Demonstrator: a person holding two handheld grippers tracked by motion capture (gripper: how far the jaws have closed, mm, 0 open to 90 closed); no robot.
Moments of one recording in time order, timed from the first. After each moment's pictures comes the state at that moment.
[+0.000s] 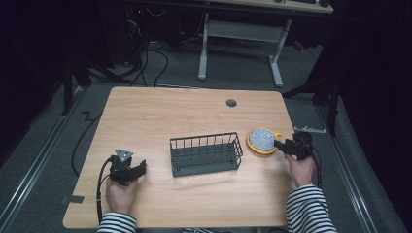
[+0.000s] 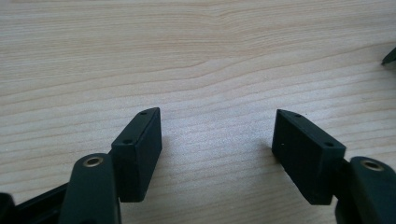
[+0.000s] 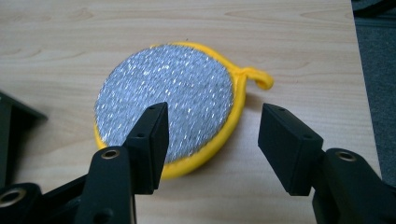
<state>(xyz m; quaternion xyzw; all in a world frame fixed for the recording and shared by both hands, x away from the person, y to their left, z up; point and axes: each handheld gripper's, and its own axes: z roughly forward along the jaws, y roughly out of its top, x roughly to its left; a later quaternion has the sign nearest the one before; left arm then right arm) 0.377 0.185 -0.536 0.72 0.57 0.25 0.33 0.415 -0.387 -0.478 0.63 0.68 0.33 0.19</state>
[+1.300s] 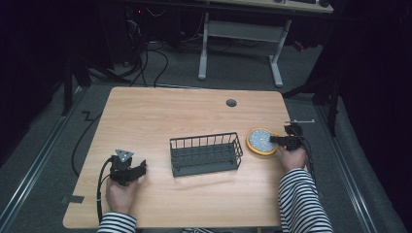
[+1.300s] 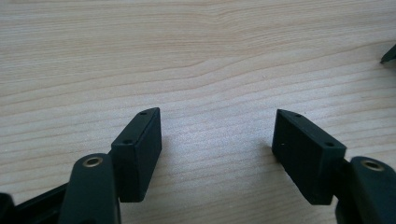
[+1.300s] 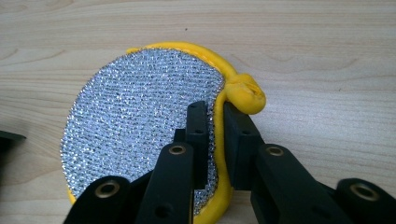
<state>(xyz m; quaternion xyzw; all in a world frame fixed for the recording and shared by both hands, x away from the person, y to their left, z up) 0.377 0.185 -0.536 0.72 0.56 0.25 0.33 0.462 -0.385 -0.499 0.65 0.68 0.31 0.12</state>
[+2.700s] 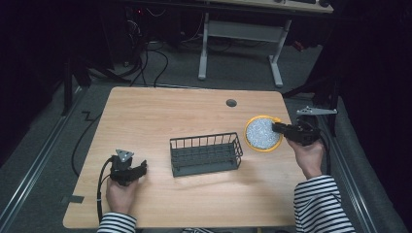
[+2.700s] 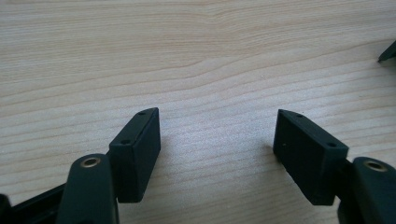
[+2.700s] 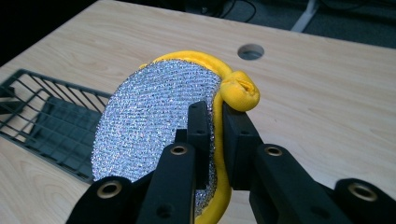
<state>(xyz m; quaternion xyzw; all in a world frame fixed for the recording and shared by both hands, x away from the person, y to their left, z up) 0.377 0.184 -0.536 0.72 0.56 0.24 0.33 0.406 -0.359 -0.380 0.49 0.75 0.42 0.16</state>
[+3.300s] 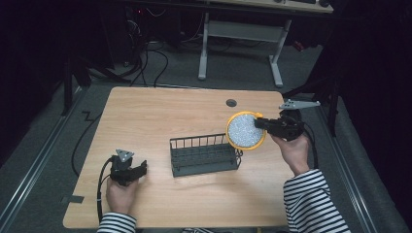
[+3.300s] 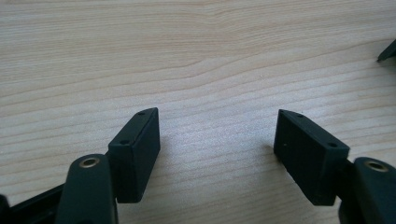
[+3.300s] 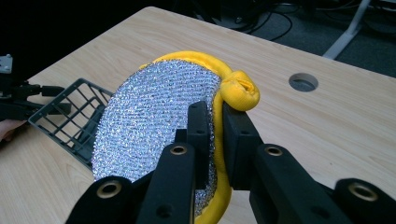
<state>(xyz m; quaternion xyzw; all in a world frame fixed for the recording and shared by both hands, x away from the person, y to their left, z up) 0.377 0.184 -0.536 0.72 0.56 0.24 0.33 0.411 -0.306 -0.358 0.43 0.78 0.44 0.15</state>
